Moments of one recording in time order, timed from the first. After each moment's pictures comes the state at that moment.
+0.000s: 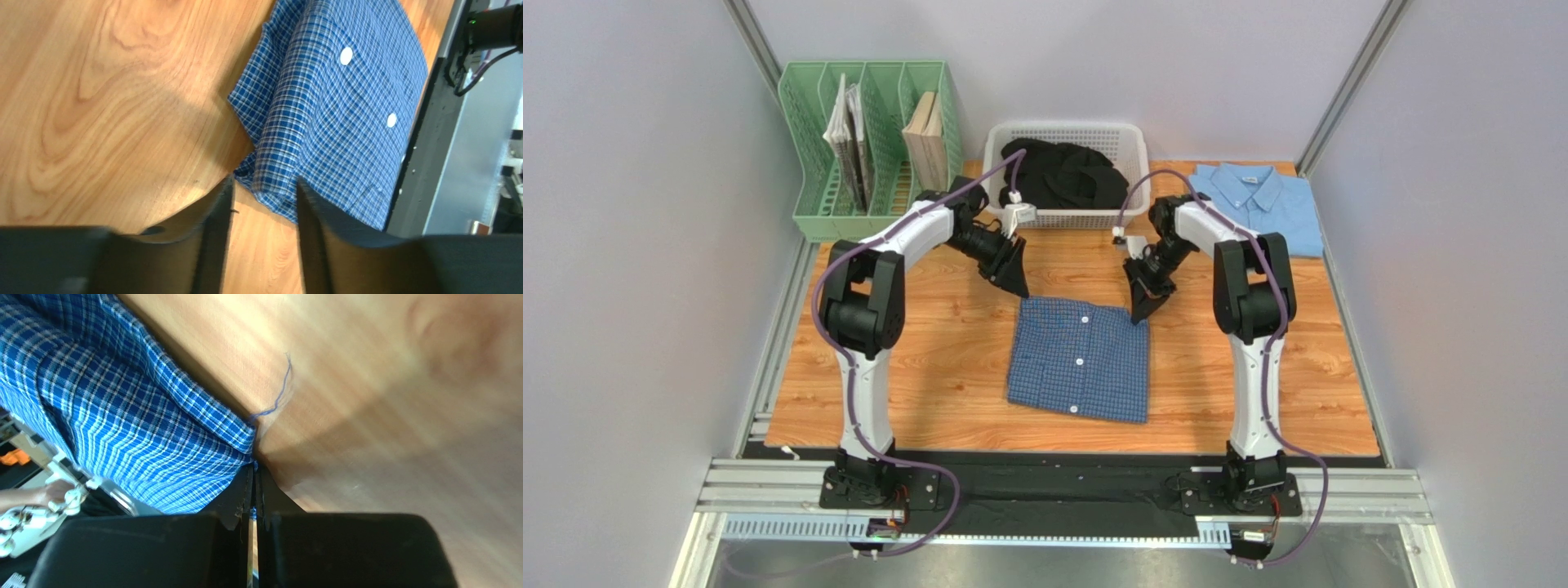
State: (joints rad) left arm -0.30 2.11 1.67 -0.90 0.91 0.48; right arm 0.20 2.27 1.72 -1.19 -0.53 -0.34
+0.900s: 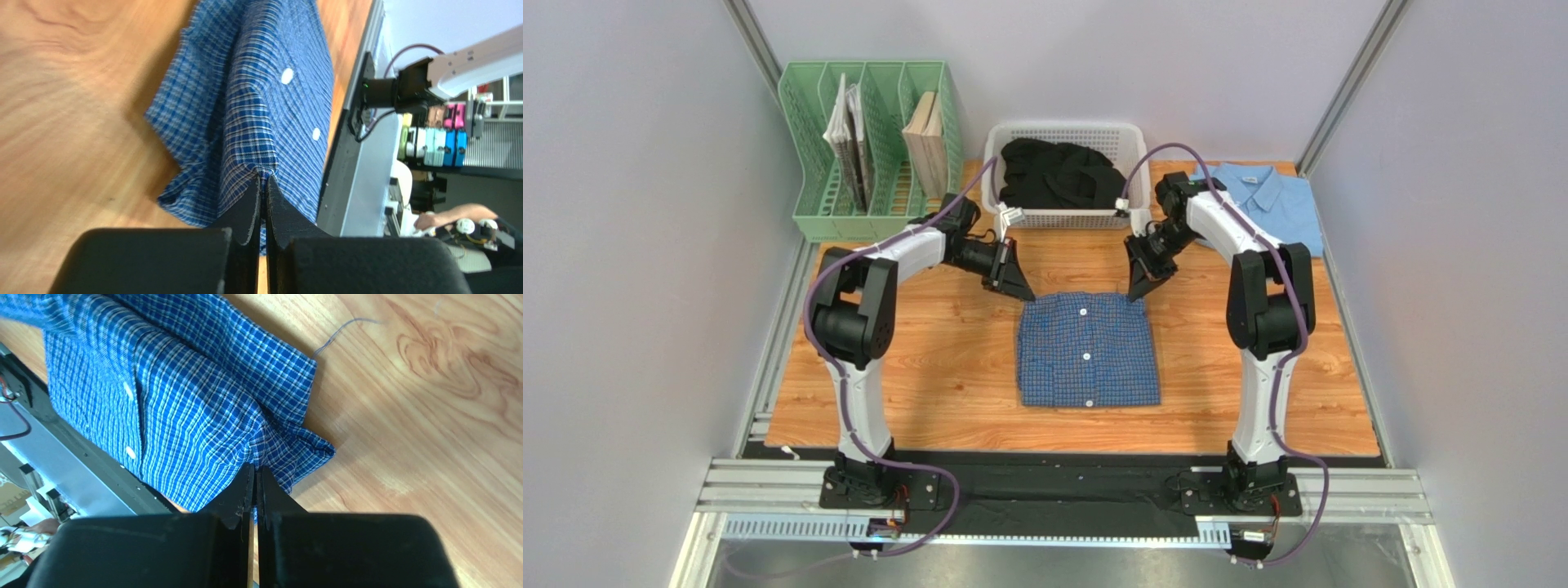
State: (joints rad) left arm -0.28 2.01 1.37 -0.52 1.12 0.03; right arm 0.21 2.12 1.74 -1.13 -0.56 -0.29
